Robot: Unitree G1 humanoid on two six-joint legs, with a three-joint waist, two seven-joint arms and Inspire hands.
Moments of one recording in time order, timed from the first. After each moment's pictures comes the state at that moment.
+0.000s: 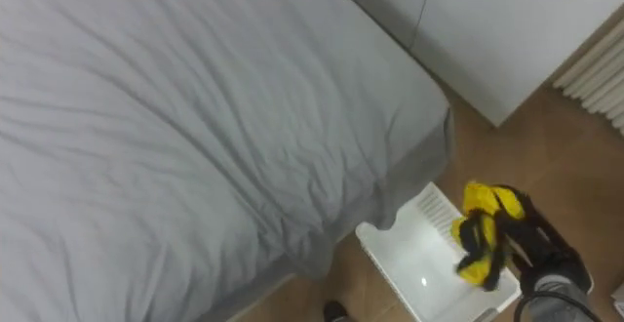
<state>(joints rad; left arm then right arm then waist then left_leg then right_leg) 0.02 0.23 -0.13 1.26 -0.13 0.11 0.12 -0.26 -0.46 -0.34 1.21 0.81 -0.03 0.00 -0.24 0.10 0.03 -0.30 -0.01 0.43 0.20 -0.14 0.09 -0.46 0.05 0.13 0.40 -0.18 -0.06</state>
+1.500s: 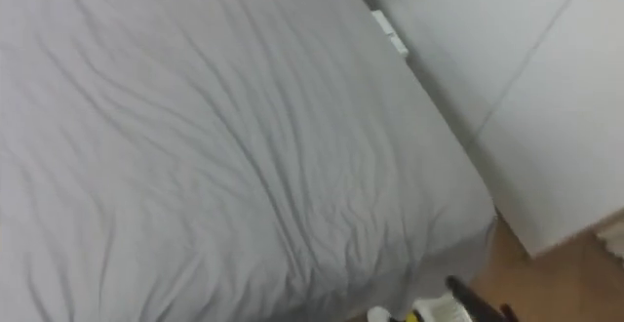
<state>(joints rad) 0.10 0.22 -0.13 1.16 -0.03 0.01 0.19 -0.03 -0.29 -0.09 1.16 0.94 -0.07 0.07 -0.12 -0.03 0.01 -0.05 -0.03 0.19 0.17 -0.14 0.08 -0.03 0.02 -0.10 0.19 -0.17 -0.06</state>
